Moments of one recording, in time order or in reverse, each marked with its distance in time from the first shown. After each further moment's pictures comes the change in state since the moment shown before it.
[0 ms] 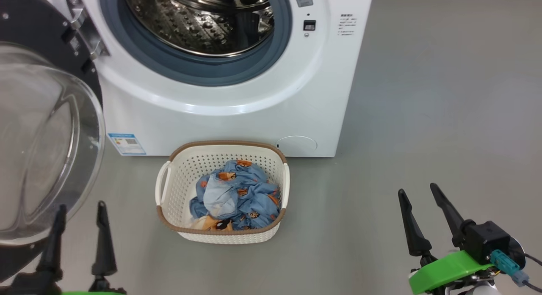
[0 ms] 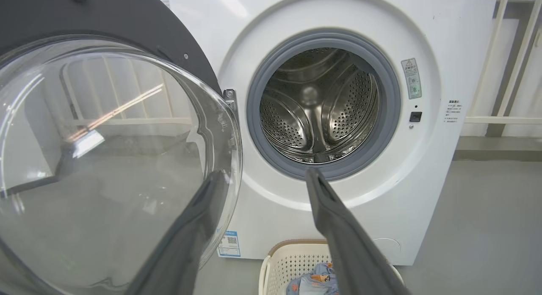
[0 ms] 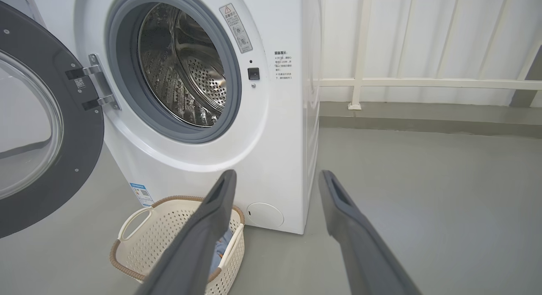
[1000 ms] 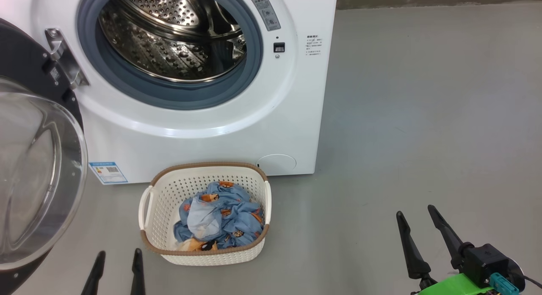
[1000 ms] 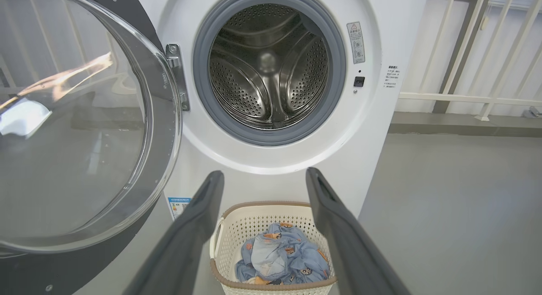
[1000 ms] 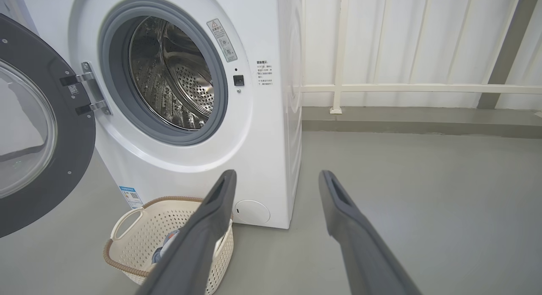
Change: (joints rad) left arm 0.163 0.004 -0.150 0.003 -0.051 0.040 0.000; right arm 0.102 0.003 0.017 -0.039 0.000 0.000 -0.009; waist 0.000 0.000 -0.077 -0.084
